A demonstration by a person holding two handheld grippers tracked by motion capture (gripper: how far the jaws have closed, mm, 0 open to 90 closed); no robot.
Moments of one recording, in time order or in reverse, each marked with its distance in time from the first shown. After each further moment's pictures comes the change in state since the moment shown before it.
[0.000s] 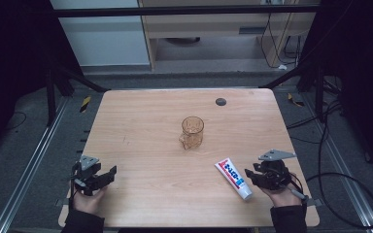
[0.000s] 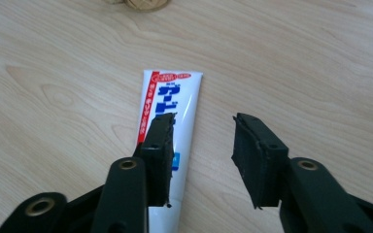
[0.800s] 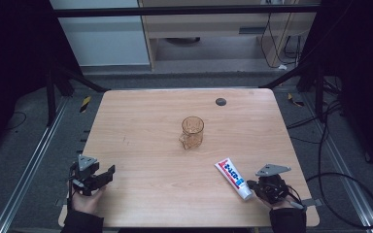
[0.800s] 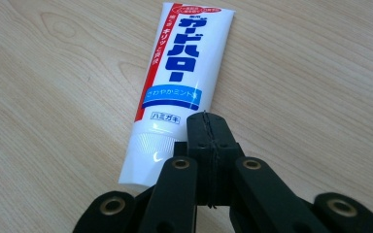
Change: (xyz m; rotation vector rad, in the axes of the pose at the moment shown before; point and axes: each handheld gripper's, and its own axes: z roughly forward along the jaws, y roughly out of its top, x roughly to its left) left arm 0.002 0.001 -0.004 -0.021 0.011 -0.009; right arm 0.000 -0.046 0.022 0.061 0.069 -0.079
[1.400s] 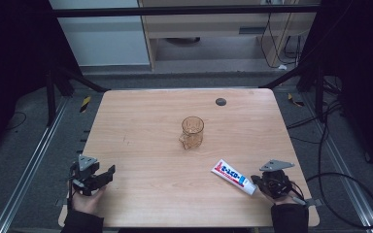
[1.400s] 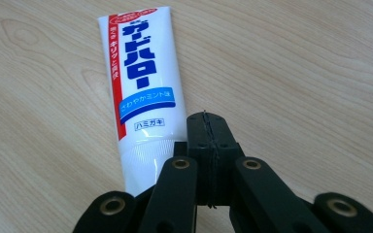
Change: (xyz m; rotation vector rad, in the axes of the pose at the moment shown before) left arm -0.001 0.000 0.000 -0.001 0.001 0.002; right arm -0.016 0.001 0.002 -0.012 -0.041 0.016
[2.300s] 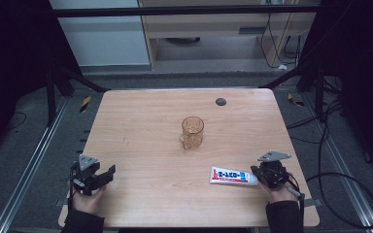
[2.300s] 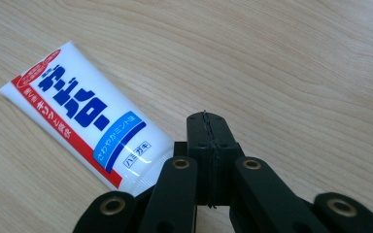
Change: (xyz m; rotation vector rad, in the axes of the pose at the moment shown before) left arm 0.000 0.000 0.002 0.004 -0.001 0.001; right arm -0.013 0.017 0.015 -0.013 -0.076 0.021
